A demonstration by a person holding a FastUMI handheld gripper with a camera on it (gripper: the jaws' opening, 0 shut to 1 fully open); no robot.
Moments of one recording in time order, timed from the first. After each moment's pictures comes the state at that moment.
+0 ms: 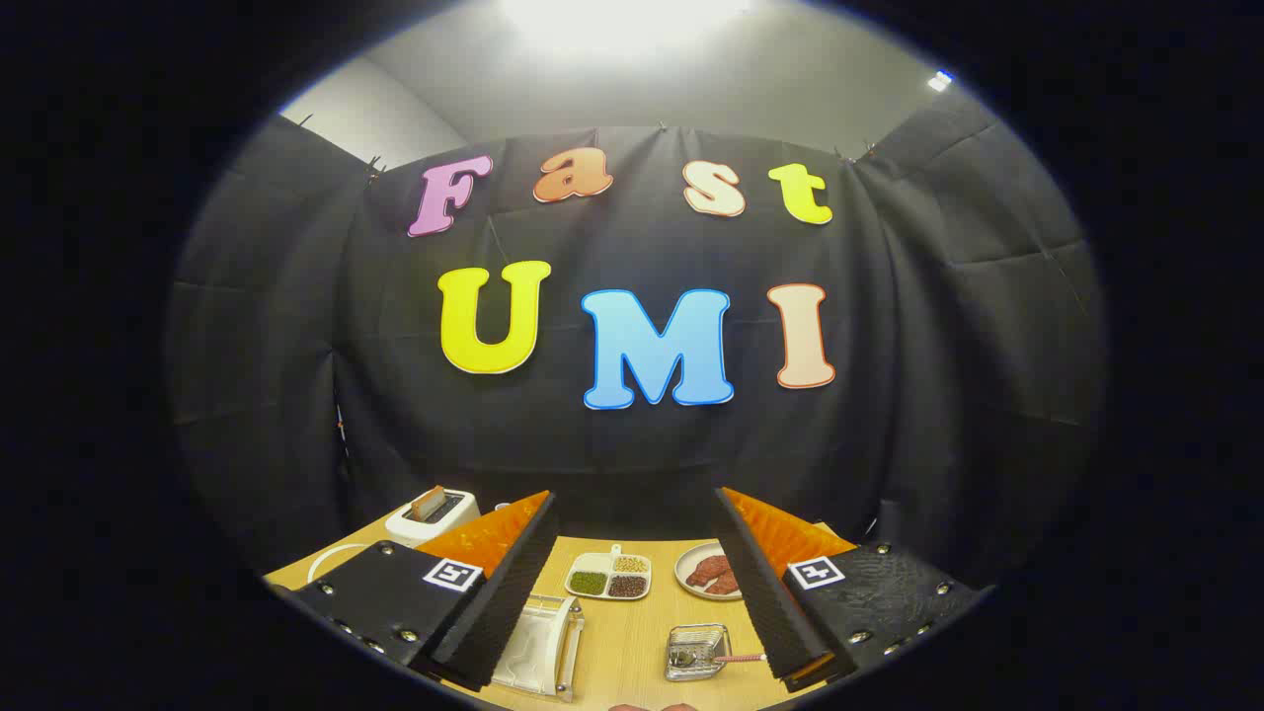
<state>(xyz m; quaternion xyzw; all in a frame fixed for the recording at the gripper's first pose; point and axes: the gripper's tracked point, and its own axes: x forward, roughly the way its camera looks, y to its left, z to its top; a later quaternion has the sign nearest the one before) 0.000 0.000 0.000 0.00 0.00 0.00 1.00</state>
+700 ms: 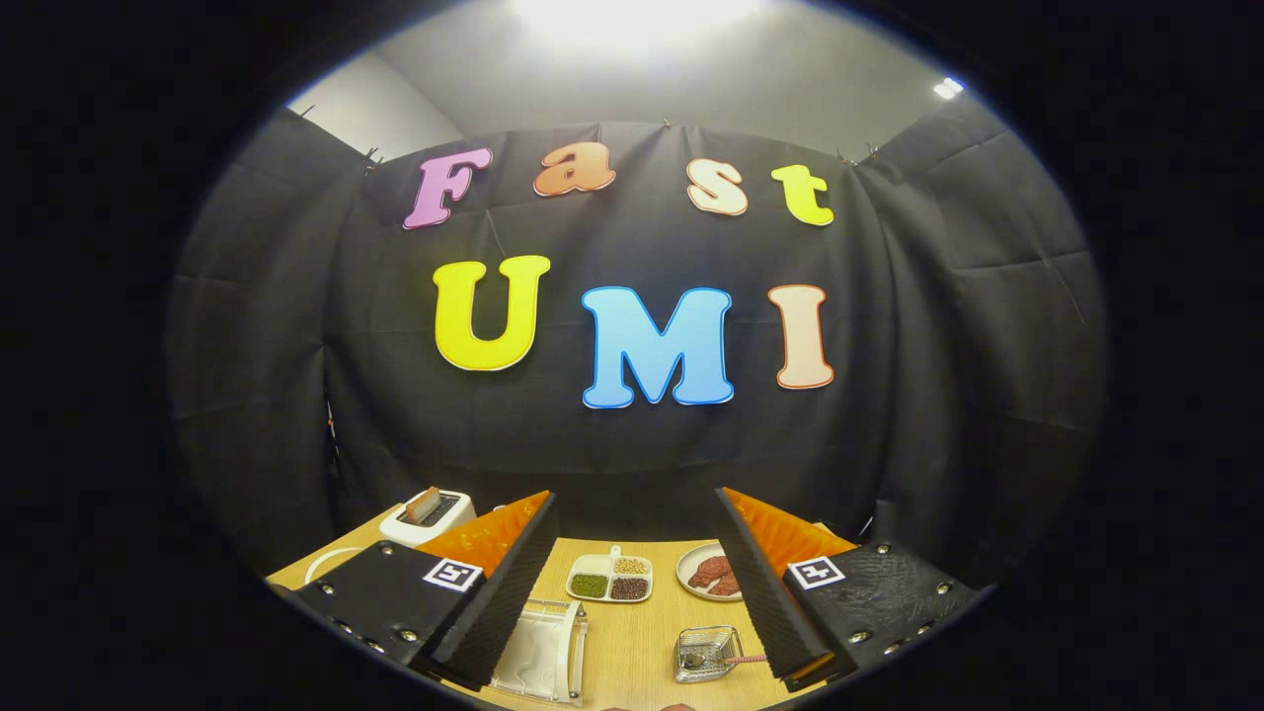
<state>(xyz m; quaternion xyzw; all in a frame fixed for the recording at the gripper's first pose) 0.011 0.017 0.004 -0.01 0.00 -0.01 1.00</state>
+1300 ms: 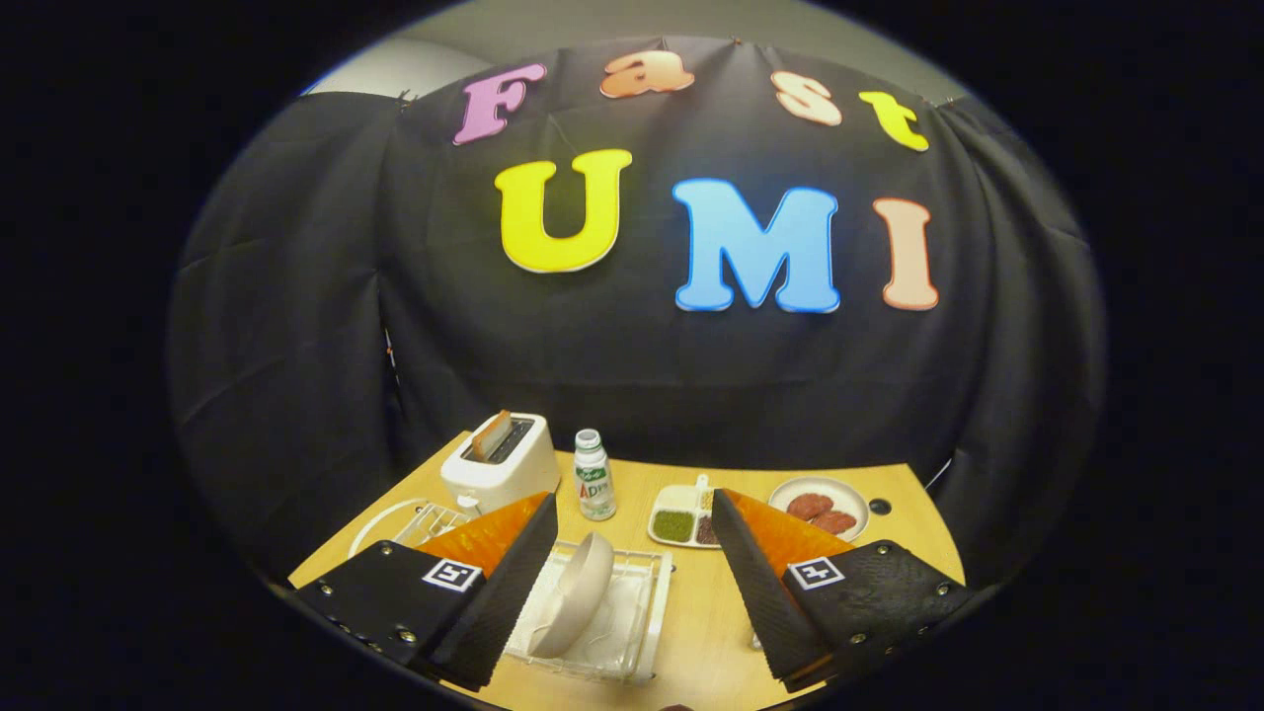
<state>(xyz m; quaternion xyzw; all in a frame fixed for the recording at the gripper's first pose) 0.061 0.116 -0.087 0.00 0.20 0.09 0.97</state>
